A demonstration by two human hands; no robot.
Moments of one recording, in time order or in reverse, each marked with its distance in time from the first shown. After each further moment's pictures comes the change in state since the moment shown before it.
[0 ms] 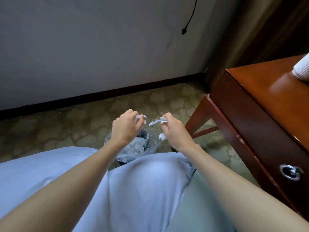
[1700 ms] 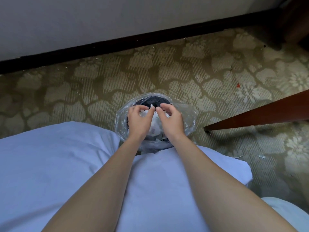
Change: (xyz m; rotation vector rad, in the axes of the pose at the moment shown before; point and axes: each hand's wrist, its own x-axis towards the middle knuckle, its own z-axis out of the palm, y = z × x) left_hand 0.014 -0.134 0.200 -0.629 -0.054 -0.755; right_hand 0.123 0.065 0.247 0.727 -0.055 0.489
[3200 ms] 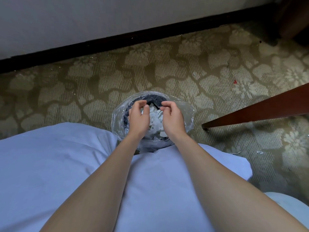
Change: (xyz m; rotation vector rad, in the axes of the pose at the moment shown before) left_hand 0.013 -0.014 0.011 -0.074 -0.106 0.037; right_hand 0.005 0.005 -0.007 -0.100 0.028 -0.013
